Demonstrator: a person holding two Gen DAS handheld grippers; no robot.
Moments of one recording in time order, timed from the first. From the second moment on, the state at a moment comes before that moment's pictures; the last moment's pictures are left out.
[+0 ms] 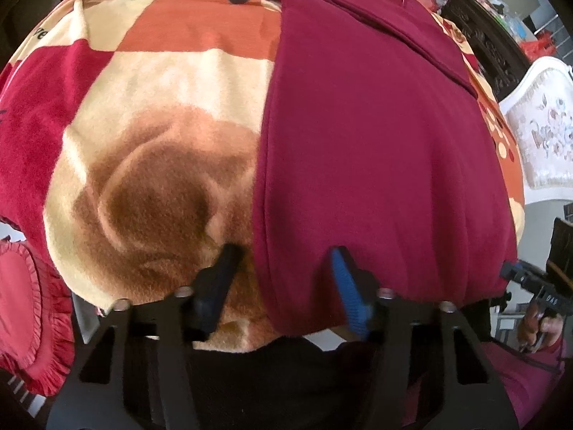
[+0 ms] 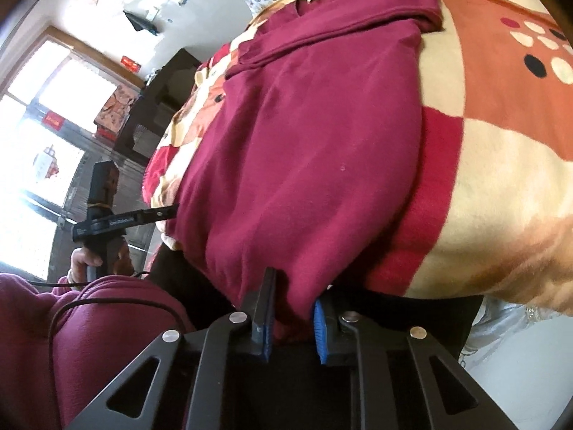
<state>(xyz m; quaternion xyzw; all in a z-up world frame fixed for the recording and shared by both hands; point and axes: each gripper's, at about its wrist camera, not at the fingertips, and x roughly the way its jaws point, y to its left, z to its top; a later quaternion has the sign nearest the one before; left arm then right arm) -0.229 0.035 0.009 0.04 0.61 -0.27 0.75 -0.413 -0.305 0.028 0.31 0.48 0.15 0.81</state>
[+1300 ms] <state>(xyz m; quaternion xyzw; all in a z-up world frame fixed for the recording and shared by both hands) -0.089 -0.034 0.141 -0.08 0.43 -0.31 0.85 -0.272 -0.432 0.127 0.34 0.28 0.15 0.88</state>
